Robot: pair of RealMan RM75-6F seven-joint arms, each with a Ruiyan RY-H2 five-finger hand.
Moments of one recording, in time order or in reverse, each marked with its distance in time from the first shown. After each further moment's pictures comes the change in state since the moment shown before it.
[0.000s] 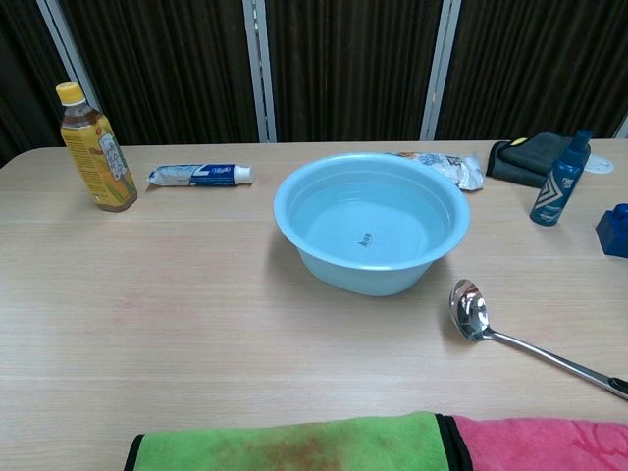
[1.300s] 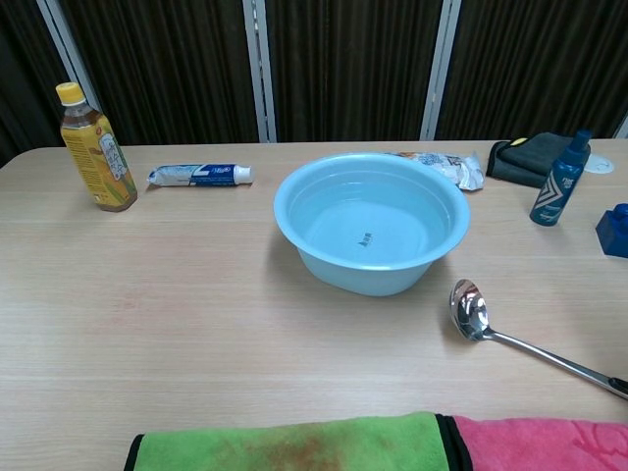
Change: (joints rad) left arm -0.027 0.052 0.010 -0.013 0.031 -0.039 -0.131; right arm 0.095 -0.113 -0.014 -0.191 0.183 -0.259 -0.312
